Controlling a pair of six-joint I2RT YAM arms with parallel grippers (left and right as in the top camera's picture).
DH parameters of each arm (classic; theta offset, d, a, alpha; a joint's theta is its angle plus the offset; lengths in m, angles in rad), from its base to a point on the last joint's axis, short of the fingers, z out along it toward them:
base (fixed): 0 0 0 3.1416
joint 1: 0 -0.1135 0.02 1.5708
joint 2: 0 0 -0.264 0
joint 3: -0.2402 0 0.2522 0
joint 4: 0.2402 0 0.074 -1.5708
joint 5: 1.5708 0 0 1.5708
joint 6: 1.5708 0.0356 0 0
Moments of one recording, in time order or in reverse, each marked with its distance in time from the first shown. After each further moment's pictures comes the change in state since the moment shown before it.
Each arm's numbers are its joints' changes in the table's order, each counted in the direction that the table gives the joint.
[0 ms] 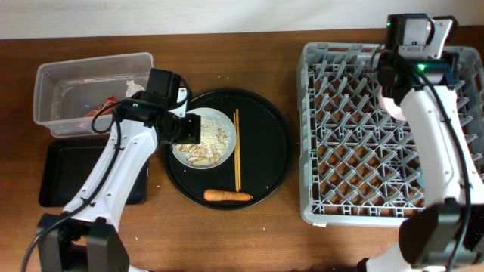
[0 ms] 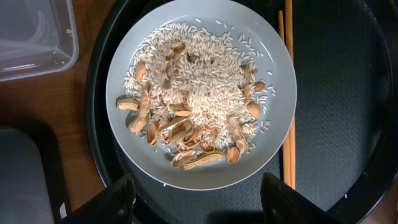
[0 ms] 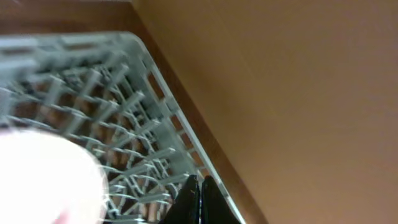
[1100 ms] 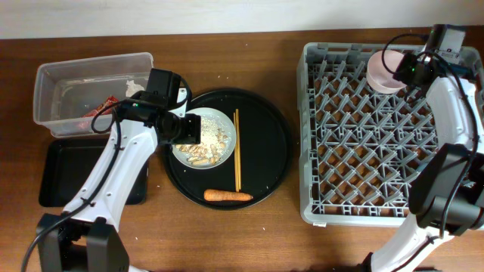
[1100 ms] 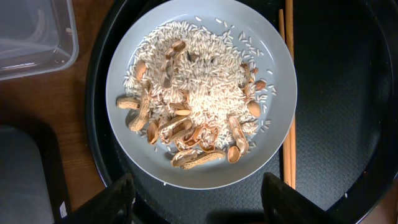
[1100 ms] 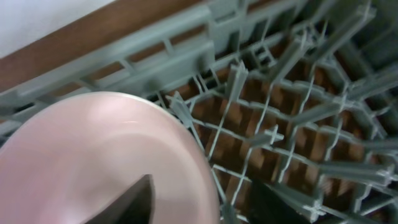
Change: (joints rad) left arm 0.000 0.000 0.000 0.003 0.000 0.000; right arm 0.263 0.260 0.002 -0.256 -0.960 0.203
